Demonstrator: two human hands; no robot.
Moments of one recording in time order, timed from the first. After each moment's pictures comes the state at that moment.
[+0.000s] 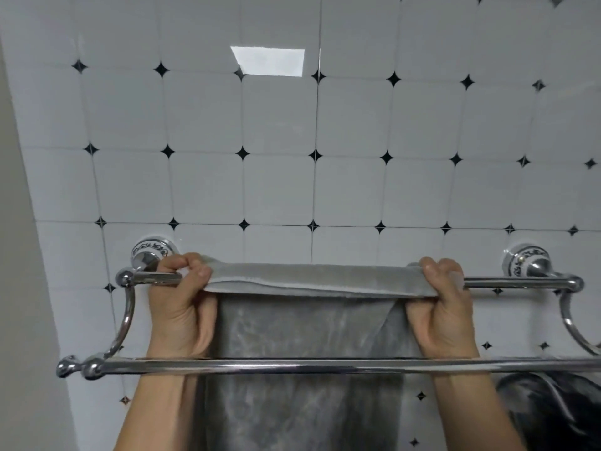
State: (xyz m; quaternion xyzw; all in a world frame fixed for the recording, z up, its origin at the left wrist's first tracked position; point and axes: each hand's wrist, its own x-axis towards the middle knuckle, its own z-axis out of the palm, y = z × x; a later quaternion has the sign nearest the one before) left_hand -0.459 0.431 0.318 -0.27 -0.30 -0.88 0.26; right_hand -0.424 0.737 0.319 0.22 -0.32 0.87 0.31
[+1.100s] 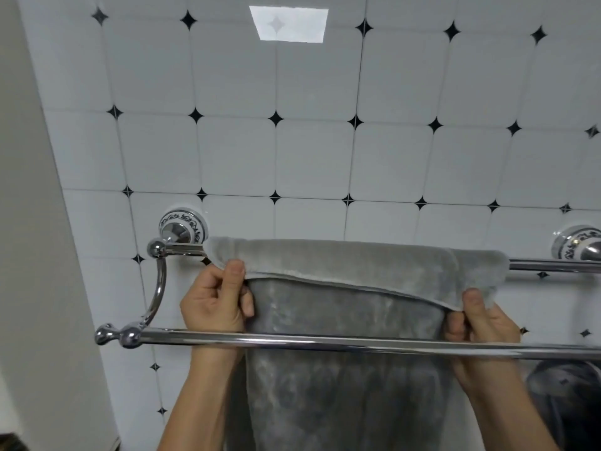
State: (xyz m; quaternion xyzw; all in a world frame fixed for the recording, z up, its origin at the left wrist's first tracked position) left_hand -0.445 0.437 0.275 -0.17 -0.46 -0.79 0.37; right_hand -0.402 0.728 0.261 0.06 -0.43 0.82 0.37
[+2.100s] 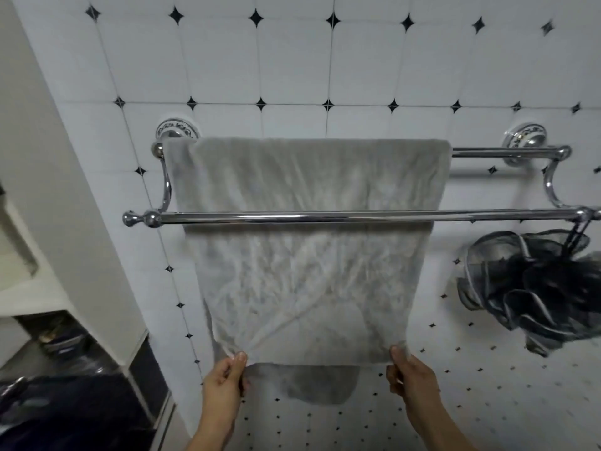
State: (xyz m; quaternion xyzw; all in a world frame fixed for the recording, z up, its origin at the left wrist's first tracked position) left_hand -0.342 0.392 -0.004 0.12 -0.67 -0.73 0.06; right_hand -0.293 0.720 0.009 -0.27 -0.64 0.71 0.11
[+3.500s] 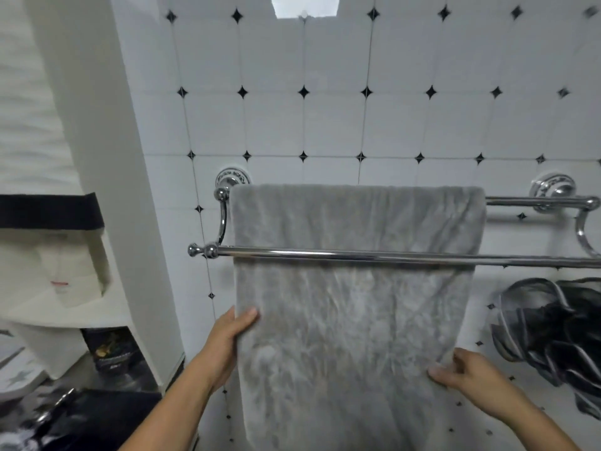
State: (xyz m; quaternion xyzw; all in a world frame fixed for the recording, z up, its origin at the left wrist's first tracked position) left_hand -0.365 0.344 0.154 -0.07 -0.56 -0.82 -0.06; right_hand -0.290 0.757 0.142 -0.11 -0.90 0.41 0.01
